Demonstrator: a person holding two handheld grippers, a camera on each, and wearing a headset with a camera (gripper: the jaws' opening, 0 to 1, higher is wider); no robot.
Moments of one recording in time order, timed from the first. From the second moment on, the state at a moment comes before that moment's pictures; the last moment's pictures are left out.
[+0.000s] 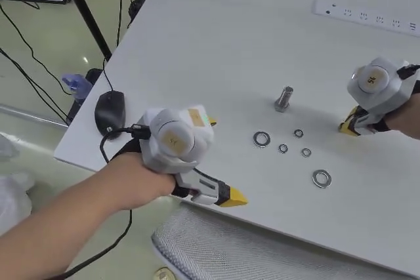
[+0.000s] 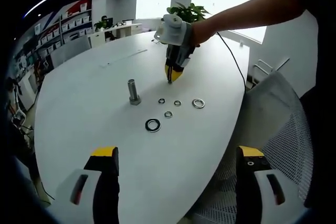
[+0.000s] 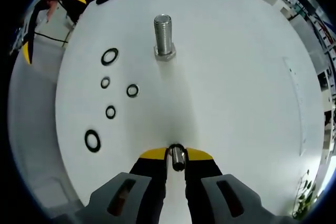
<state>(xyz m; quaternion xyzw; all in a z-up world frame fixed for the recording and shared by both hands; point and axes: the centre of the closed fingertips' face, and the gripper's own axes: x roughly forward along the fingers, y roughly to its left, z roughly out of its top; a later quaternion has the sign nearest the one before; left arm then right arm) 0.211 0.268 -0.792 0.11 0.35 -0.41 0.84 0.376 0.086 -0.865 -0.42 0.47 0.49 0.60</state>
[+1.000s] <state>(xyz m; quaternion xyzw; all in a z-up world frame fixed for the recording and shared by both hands) 0.210 0.270 -0.787 0.12 0.34 -0.41 0.83 0.378 0.083 -0.864 -0.41 0.47 0.49 0.61</state>
